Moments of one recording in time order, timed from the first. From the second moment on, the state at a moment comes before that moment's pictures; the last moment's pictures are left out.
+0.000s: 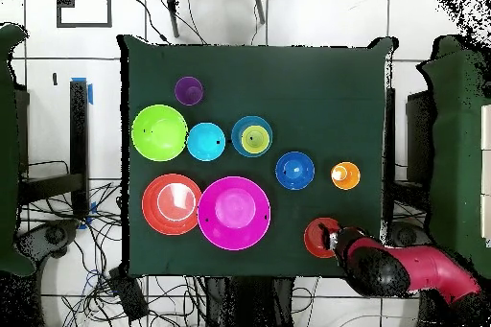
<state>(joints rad) -1.42 -0.57 0.76 2.06 -1.03 0.50 1.80</state>
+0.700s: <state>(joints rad) -1.27 -0.65 0.72 2.06 -1.18 0.48 1.80</state>
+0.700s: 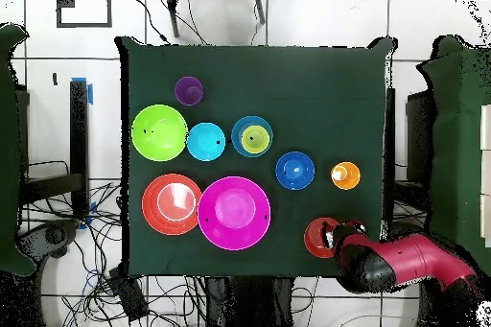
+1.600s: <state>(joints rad) -1.24 -0.59 0.64 2.03 -1.21 0.43 1.80</state>
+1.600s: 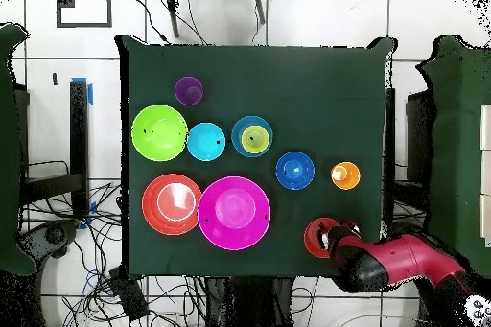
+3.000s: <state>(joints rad) -1.25 -0.54 0.62 2.00 -1.20 0.42 1.80</state>
